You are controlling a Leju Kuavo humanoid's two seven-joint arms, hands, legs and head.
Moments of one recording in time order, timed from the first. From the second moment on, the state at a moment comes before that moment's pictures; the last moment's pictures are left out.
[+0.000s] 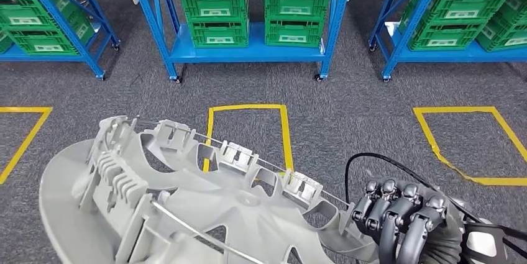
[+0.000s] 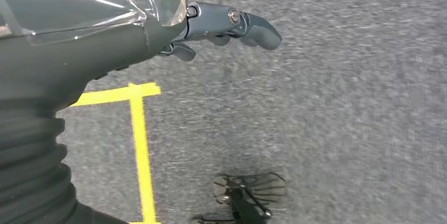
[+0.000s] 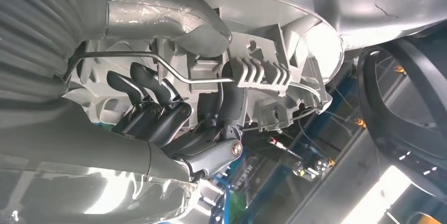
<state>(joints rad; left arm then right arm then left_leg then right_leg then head) 0.00 -0.34 1.41 -1.08 -1.36 -0.62 -0.58 -0.10 -0.32 0.29 -2.15 -0.34 0.72 -0.47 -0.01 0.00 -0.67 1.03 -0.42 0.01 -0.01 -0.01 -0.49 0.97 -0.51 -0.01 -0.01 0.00</state>
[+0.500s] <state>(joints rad) 0.00 -0.35 1.41 -1.11 -1.35 -0.67 -0.58 -0.11 -0.30 0.28 -2.15 -0.37 0.75 -0.47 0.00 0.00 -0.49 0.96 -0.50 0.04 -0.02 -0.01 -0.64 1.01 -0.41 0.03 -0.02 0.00</state>
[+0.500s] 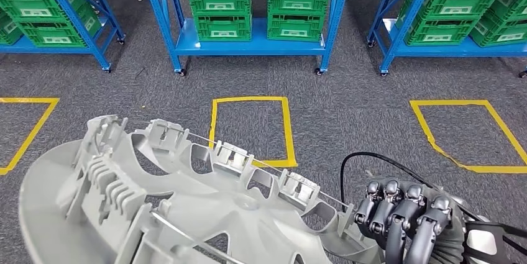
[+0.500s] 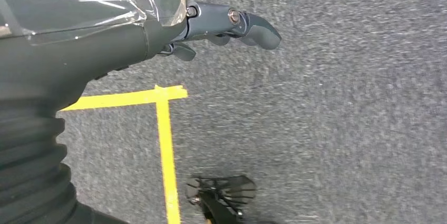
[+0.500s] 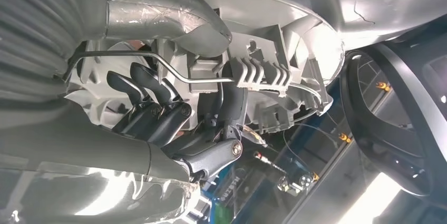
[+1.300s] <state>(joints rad) 0.00 -0.35 1.41 -1.14 -1.34 -0.70 -0.60 -0.16 -0.29 0.30 -2.16 -0.40 0.74 -0.44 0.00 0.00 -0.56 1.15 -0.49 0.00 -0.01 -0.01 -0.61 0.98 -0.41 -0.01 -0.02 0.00</state>
